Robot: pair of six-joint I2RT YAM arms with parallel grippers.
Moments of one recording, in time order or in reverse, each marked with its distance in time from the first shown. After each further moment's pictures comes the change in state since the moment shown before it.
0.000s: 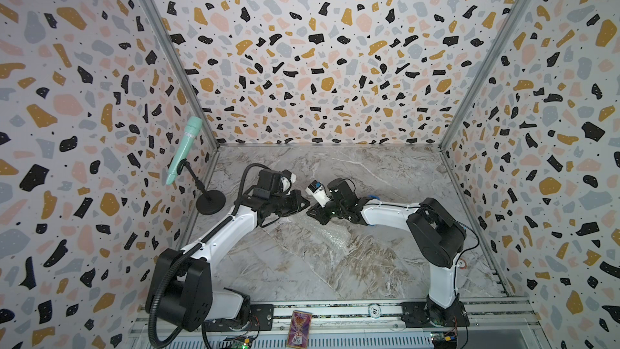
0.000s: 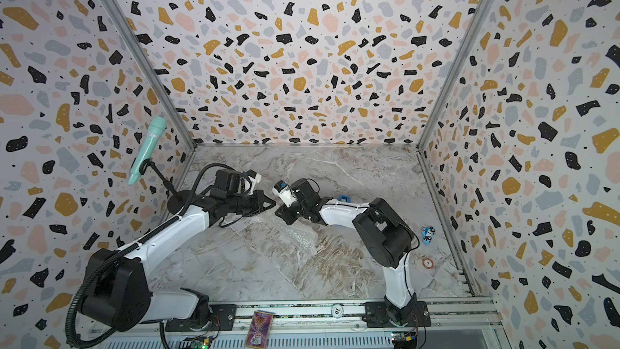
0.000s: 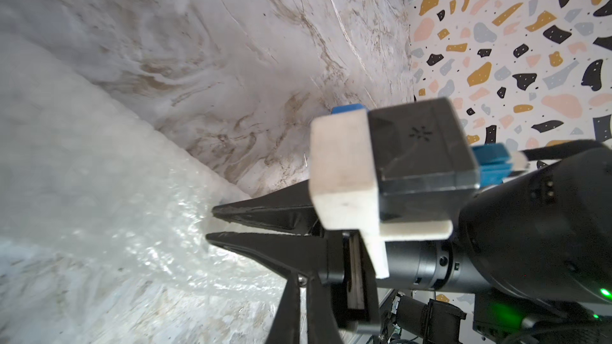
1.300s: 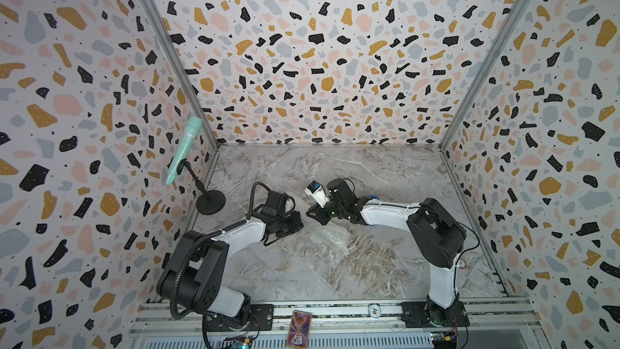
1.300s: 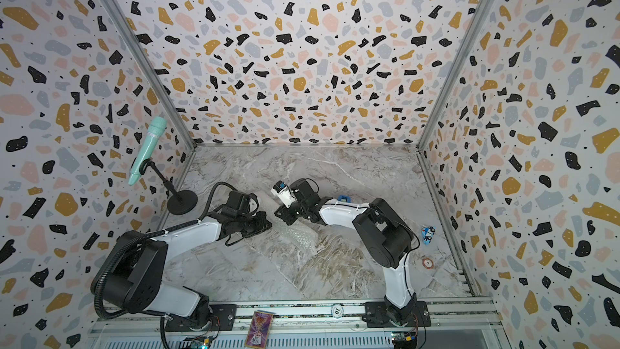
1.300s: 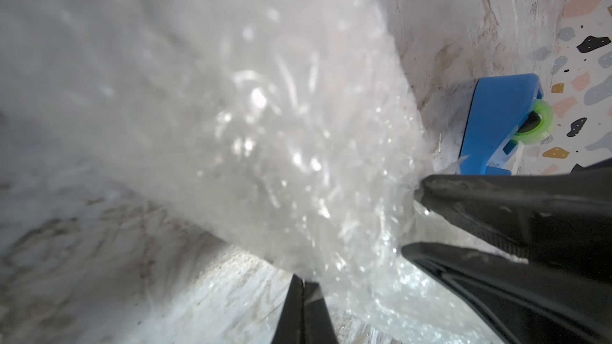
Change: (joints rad) left arm -0.008 0.099 -0.246 0.165 -0.179 -0.024; right arm 0.005 -0.002 0.010 -0.020 0.010 -0.018
